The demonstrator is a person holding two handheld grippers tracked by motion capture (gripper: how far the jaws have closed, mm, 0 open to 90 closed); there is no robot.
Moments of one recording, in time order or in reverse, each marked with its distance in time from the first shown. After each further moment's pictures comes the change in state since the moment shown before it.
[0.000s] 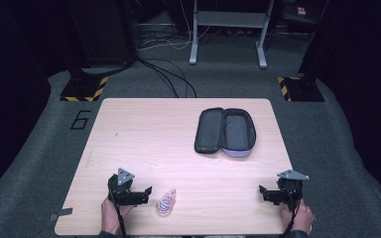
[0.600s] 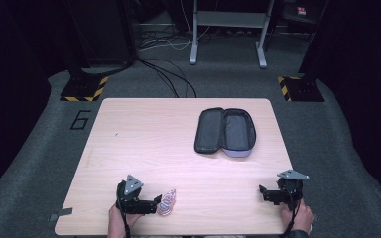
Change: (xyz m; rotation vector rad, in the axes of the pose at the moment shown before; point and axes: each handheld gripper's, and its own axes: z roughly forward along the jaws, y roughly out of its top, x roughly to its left) left arm -0.036 -0.003 -0.008 -0.007 -0.106 0.050; right arm 0.000 0.000 0.000 0.000 0.002 -0.002
